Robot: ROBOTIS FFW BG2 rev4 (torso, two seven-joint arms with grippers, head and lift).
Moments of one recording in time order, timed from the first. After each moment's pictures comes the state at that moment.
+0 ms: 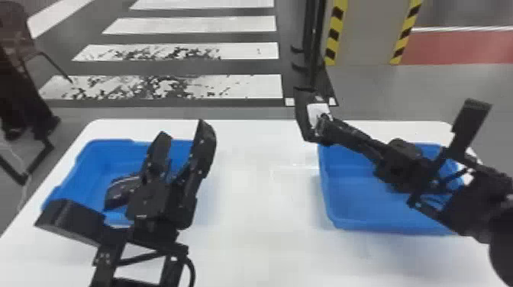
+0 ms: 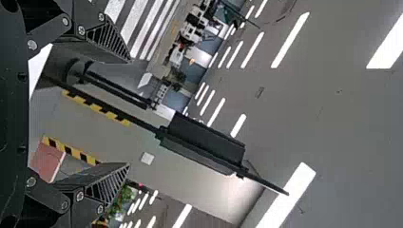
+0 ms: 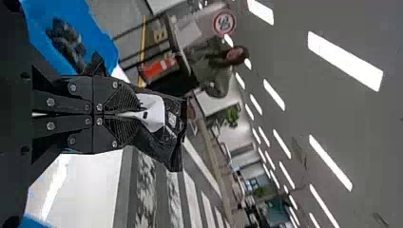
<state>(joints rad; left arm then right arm) 0.44 0.16 -0.21 -2.13 0.52 -0.25 0.05 -0.01 -0.33 0.03 -1.89 -0.74 0.52 0.61</state>
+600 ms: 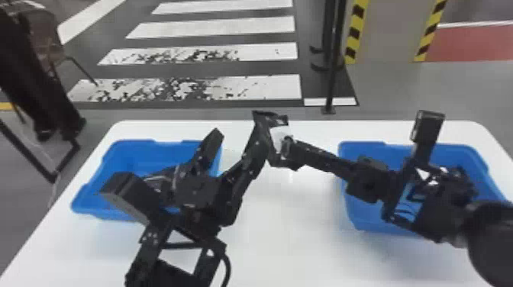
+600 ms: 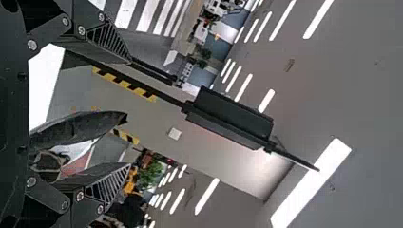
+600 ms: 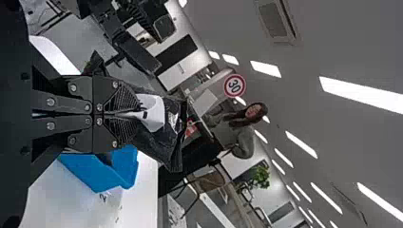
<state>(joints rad) 0.41 0.17 -0.24 -2.21 0.47 -0.03 0.04 -0.11 -0.36 0.27 -1.78 -0.91 0.53 0.65</state>
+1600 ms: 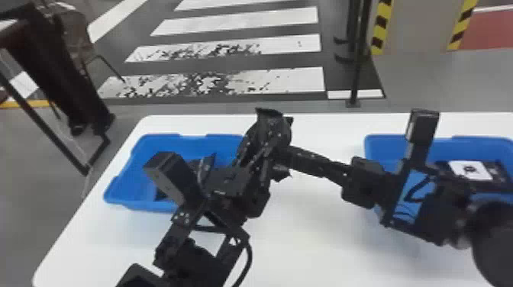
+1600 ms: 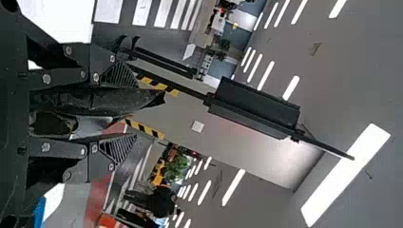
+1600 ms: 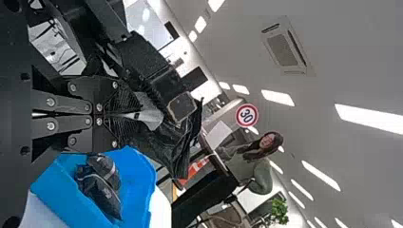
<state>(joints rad) 0.40 0.17 -0.20 -2.25 0.44 0.15 -0.03 -0.16 -0.37 0.44 -1.77 -0.98 0.47 0.65</state>
